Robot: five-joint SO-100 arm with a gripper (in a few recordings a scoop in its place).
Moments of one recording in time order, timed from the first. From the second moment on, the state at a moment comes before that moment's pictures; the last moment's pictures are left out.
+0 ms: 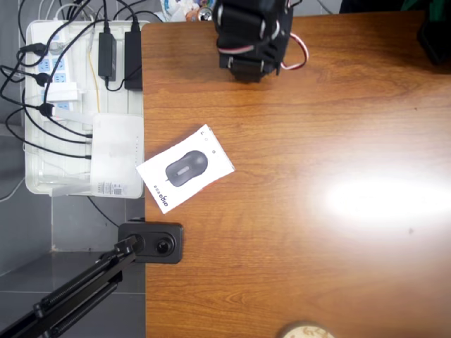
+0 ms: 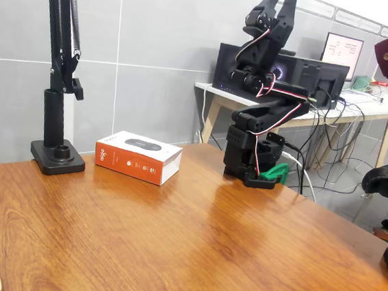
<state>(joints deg) 7.7 169.5 155.8 -100.5 18.2</state>
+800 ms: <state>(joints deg) 4.7 178.1 160.4 -101.1 26.5</state>
